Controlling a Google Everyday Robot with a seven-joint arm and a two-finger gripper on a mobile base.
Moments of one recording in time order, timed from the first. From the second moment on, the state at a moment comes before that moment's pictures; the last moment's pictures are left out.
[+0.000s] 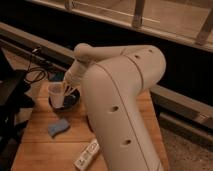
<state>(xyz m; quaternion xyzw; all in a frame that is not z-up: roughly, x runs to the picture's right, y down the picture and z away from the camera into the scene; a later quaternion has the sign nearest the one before) -0.213 0.015 0.790 -0.47 0.18 0.75 0.43</state>
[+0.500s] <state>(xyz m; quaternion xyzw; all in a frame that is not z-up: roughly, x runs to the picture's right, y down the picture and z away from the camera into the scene) -0.182 0.009 0.846 -0.44 0.20 0.78 0.40</state>
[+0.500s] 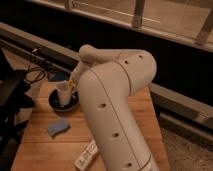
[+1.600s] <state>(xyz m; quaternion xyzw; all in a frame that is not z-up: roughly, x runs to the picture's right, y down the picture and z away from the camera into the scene) -0.184 0.029 0.861 -0.45 0.17 0.79 0.37</state>
